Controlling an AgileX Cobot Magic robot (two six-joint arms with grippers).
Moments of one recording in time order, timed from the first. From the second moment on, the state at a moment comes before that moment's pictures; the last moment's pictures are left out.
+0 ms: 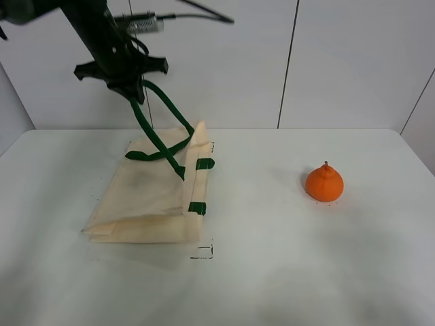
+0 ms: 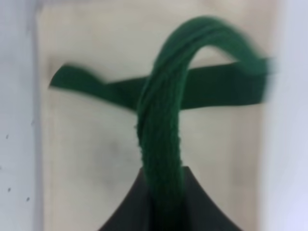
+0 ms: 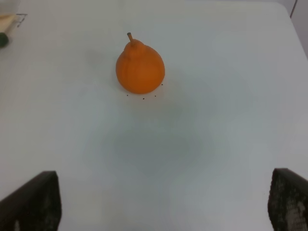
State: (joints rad) left arm -0.30 2.04 -2.11 0.01 1.18 -0.23; right arm 0.06 0.00 -0.49 -0.01 1.03 -0.01
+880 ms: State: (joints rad) left arm -0.32 1.89 -2.18 -0.06 1.19 -0.17; right arm 0.06 1.13 -0.97 0.02 0.85 -0.01
